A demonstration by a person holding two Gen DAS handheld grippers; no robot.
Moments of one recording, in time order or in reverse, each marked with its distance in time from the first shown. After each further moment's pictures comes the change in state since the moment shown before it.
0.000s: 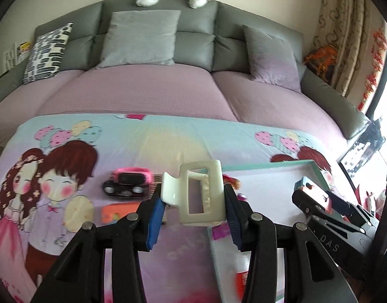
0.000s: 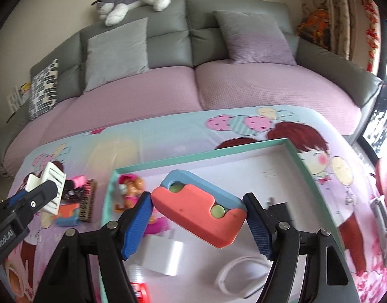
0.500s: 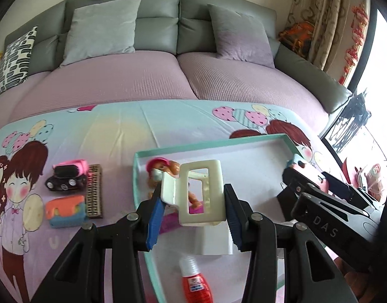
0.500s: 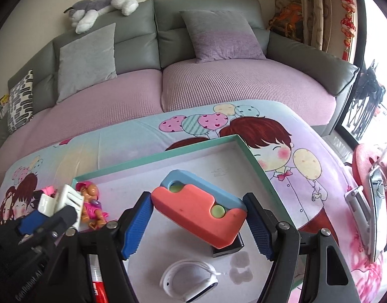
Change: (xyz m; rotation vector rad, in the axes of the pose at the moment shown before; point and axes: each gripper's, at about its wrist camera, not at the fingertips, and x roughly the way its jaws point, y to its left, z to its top) left arm 0.032 -0.069 -0.014 0.099 0.081 -0.092; right arm 0.002 -0.047 0.000 0.073 0.013 -0.079
